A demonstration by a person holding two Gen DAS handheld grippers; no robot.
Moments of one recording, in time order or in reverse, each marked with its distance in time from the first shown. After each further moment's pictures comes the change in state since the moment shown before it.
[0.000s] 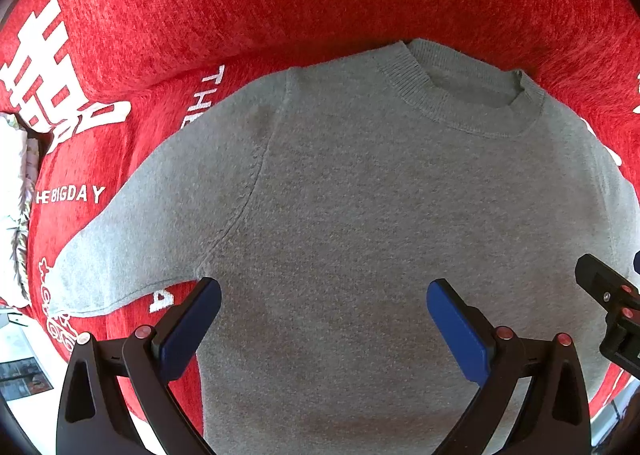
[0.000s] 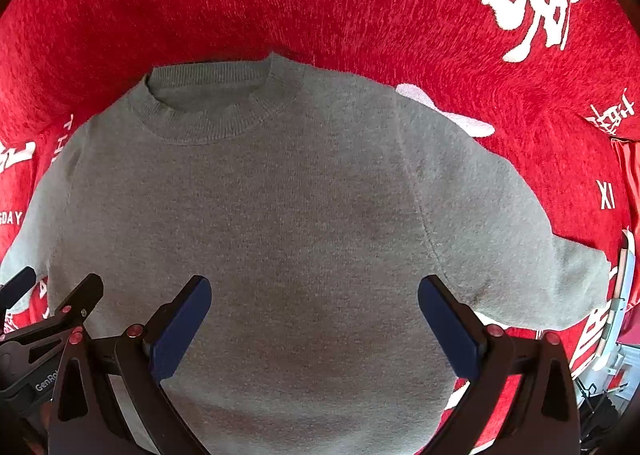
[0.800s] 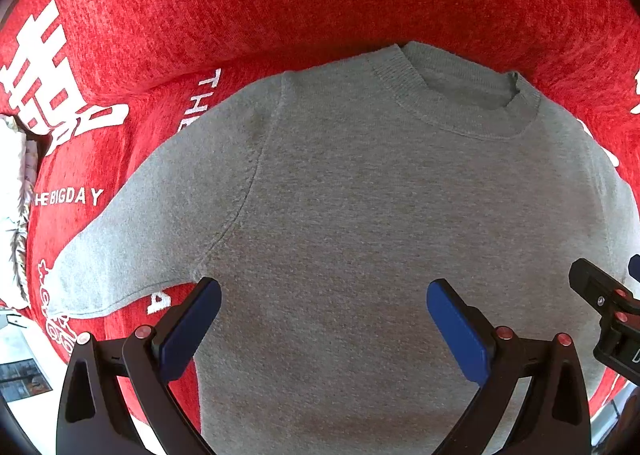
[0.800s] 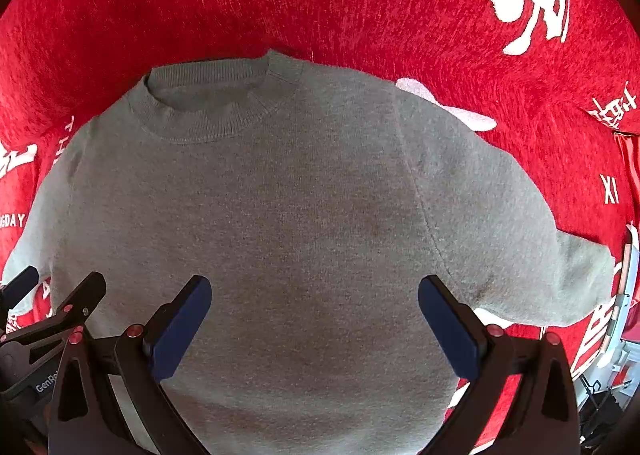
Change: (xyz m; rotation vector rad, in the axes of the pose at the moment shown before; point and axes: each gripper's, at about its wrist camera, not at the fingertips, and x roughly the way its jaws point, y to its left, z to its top) left arm -0.003 -0.005 0.005 -0.002 0.007 -0.005; right arm -0.002 -0.001 -0.003 0.019 0.044 0.015
